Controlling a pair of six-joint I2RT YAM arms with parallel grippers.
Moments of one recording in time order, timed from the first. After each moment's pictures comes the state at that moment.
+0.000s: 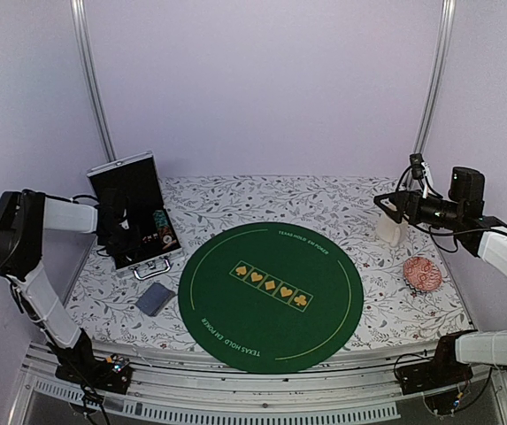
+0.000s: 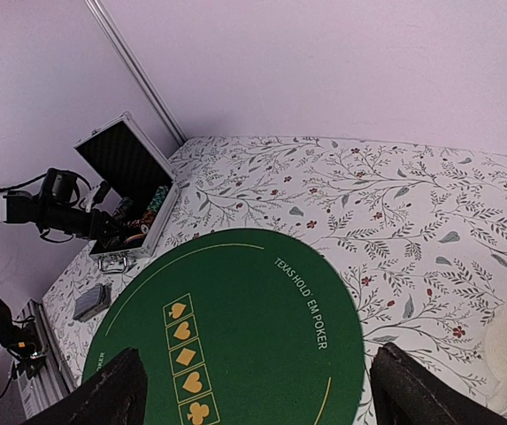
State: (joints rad) left arm -0.07 1.72 0.92 -0.25 -0.09 -0.35; right arm 0.05 1.07 0.76 -0.04 -0.72 0.19
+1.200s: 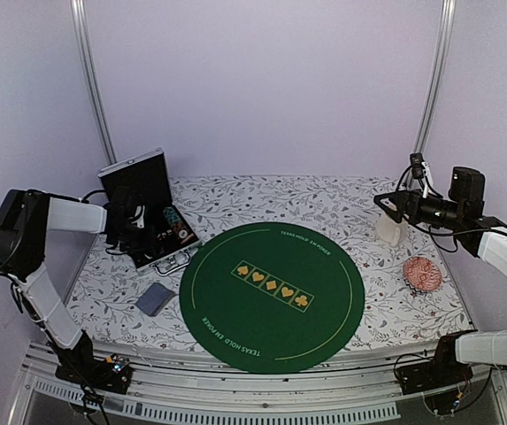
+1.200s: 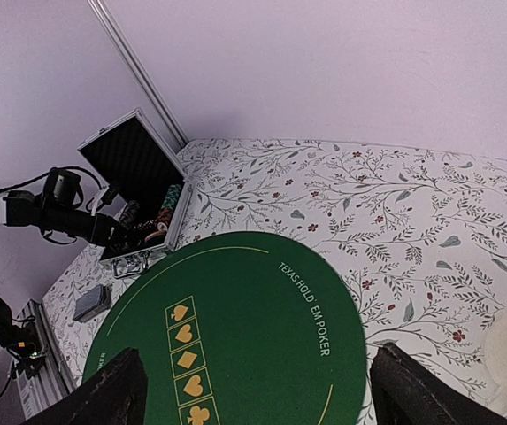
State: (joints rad) left arm -0.17 1.73 0.94 -0.23 0.02 -0.27; right arm 0.05 1.07 0.76 -0.02 -0.72 0.19
